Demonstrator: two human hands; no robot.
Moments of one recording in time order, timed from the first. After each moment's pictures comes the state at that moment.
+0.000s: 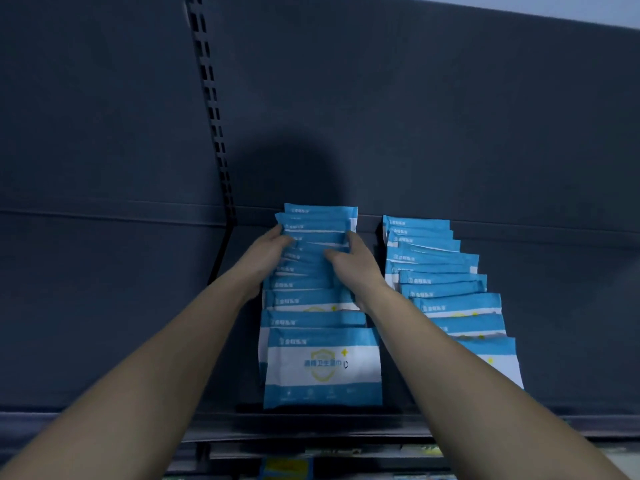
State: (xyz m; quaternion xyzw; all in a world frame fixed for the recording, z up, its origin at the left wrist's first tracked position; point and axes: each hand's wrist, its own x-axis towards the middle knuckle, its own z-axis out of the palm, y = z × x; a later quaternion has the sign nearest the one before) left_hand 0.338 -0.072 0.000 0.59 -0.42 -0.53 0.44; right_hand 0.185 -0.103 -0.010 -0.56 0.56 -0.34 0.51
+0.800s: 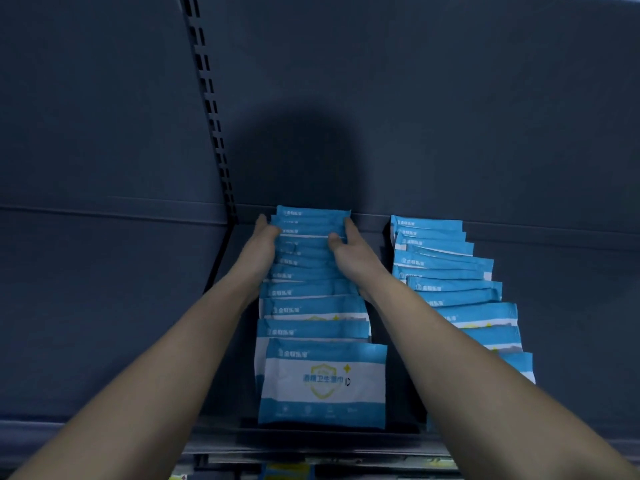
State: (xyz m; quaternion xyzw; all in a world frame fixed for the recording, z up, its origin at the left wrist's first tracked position) left_hand 0.335 -0.080 -0.002 0.60 -0.35 -0.53 0.50; right_hand 0.192 -0.133 -0.016 -0.62 0.55 -0.25 0.50
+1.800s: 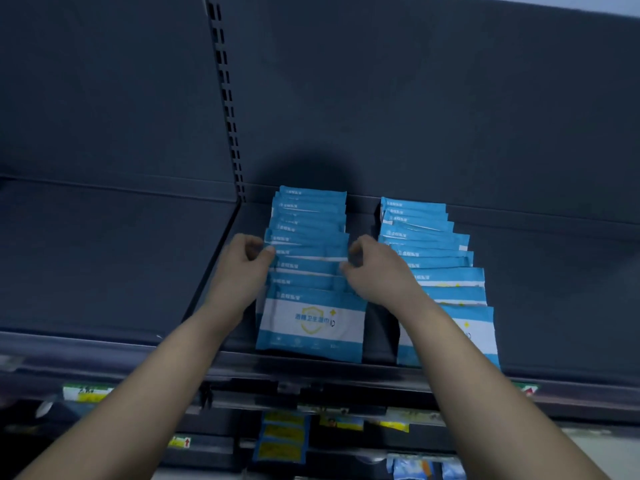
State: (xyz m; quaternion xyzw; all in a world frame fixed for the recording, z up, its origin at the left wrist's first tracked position) left_hand 0.311 0.023 -0.008 0.71 -0.39 -0.31 0.49; right_hand 0.130 -0.035 0.024 -0.77 0.58 -0.11 0.26
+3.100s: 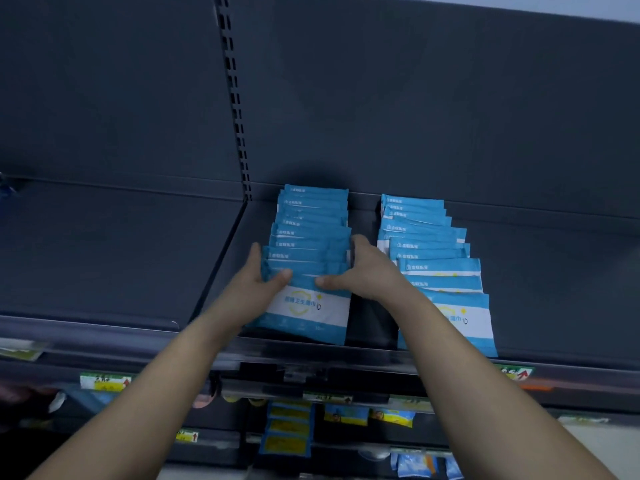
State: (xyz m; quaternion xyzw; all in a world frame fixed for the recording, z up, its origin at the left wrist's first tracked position) left_hand 0.312 0.057 -0.015 0.67 -0.44 -0.43 0.42; right_hand 0.133 -0.021 0.017 -0.73 0.54 -0.14 0.39
